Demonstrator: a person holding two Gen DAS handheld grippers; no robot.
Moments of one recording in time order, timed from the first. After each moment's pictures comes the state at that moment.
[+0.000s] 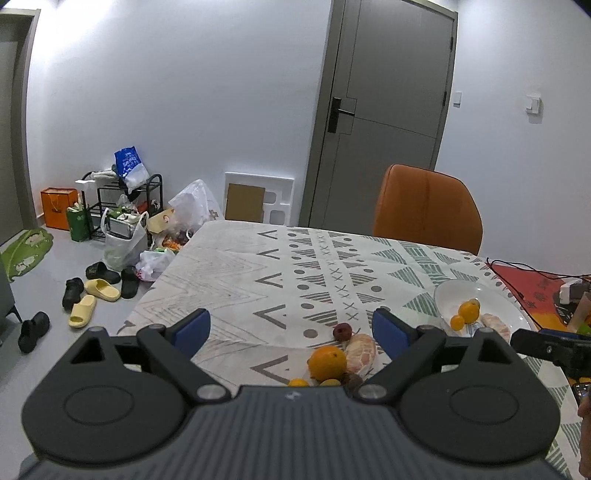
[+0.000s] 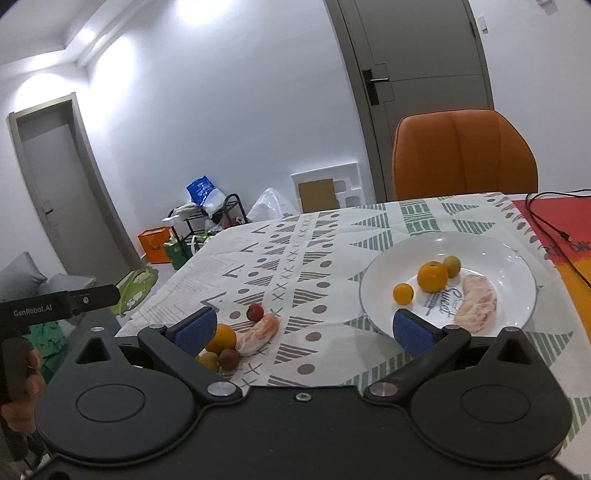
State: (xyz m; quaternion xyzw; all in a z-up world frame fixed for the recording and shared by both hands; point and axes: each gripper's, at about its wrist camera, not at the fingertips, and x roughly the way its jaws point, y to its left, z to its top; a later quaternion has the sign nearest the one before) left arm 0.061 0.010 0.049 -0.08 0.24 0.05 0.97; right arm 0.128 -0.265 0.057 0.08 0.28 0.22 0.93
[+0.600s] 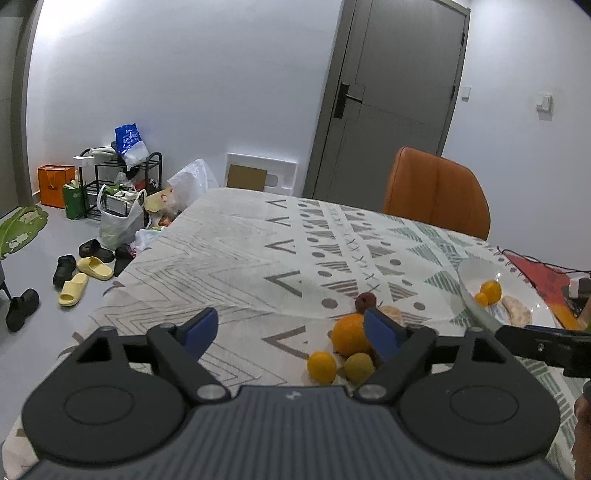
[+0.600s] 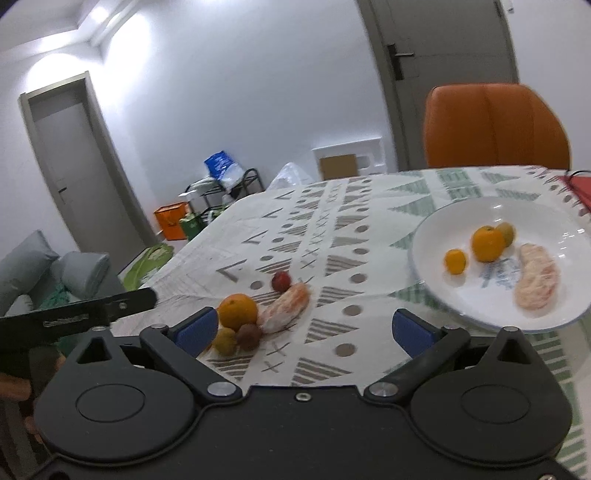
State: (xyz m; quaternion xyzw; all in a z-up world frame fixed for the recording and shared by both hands) left arm 0.072 0.030 -0.006 -0.10 0.26 0.05 0.96; right arm 0.143 -0.222 0.016 0.07 0.31 0.26 0.91
